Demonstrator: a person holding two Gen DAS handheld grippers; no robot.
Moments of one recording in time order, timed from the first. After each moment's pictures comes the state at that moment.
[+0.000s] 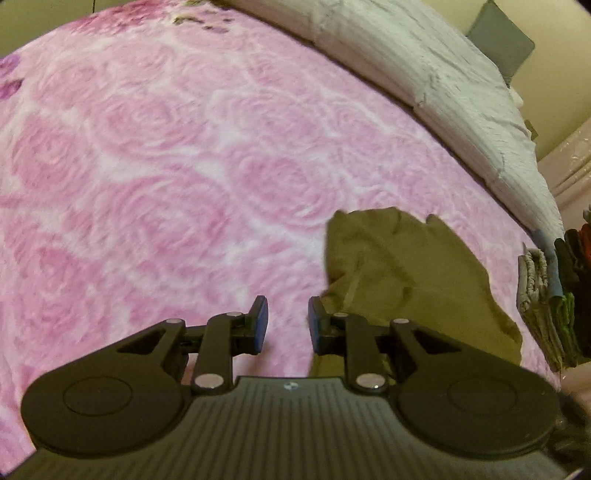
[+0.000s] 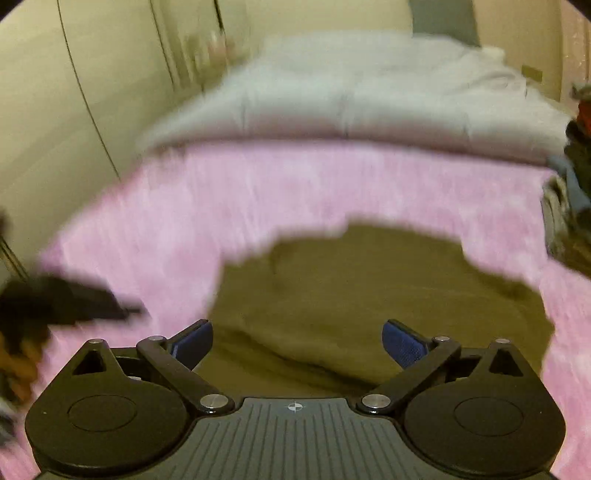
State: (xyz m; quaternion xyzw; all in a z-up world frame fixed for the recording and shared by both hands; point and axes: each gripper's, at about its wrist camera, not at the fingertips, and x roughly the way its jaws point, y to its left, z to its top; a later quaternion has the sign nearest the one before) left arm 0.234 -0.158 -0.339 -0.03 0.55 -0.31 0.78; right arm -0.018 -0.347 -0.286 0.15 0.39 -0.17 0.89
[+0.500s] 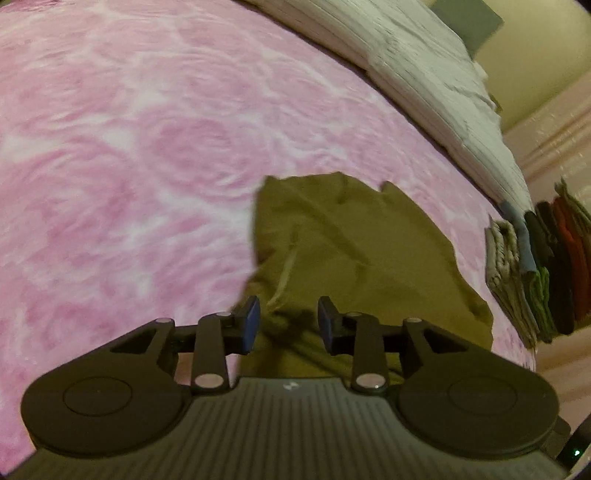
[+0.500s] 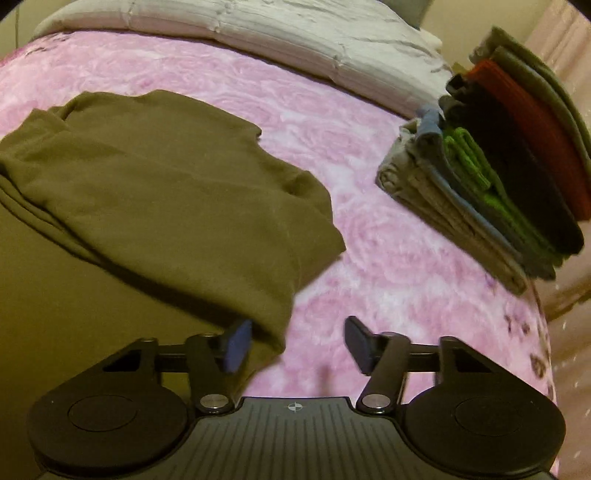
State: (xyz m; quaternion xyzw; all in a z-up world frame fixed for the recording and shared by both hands) left arm 0.224 -0.226 -0.365 -0.03 0.56 -0.39 0.73; right arm -0.113 -0.446 -0.347 -0.02 0.49 -0.30 0.82
